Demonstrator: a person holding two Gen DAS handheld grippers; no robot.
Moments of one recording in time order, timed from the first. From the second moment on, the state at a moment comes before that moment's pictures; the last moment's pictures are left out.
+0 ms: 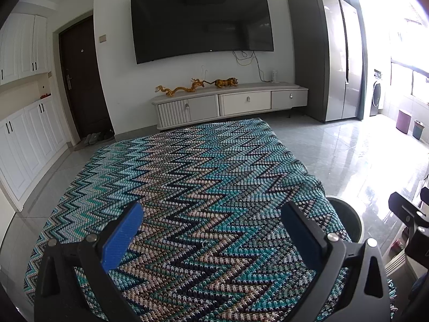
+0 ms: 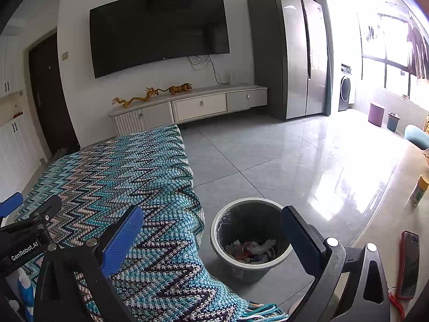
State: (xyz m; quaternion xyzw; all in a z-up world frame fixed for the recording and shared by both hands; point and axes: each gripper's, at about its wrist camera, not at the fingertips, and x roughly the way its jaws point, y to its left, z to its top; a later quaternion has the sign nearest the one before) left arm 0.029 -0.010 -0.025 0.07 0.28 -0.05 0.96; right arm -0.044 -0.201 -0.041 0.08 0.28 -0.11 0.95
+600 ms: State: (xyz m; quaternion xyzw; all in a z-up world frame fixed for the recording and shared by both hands) left arm 0.031 -0.008 -0.027 0.06 0.29 -0.05 0.95; right arm -0.044 -0.201 -0.041 0.08 0.28 -0.11 0.95
